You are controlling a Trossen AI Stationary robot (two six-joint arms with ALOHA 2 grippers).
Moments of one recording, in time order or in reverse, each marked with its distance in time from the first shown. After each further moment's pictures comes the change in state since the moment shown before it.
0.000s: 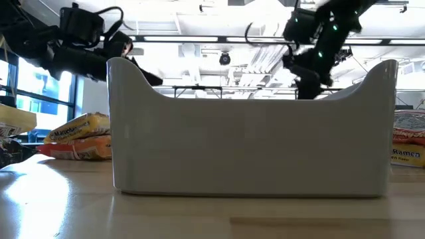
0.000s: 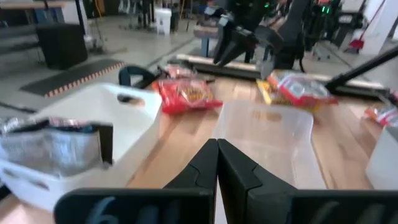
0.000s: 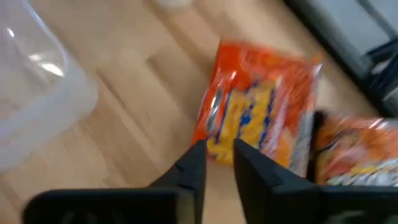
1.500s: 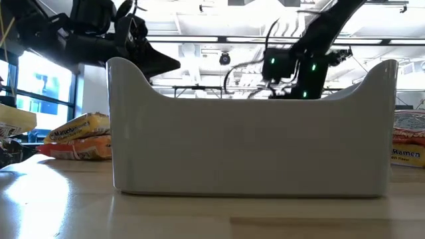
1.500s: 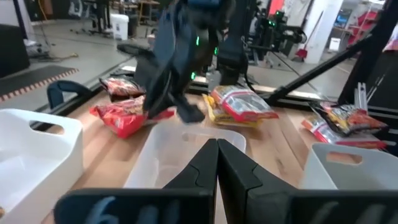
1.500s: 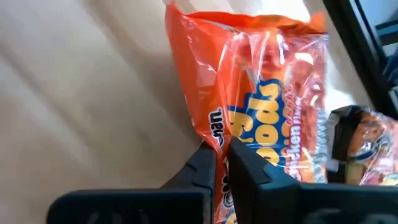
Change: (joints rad) left arm -0.201 0.137 0.121 0.068 -0.026 -0.069; right arm 0.094 0.351 0.025 0.082 0.250 0.061
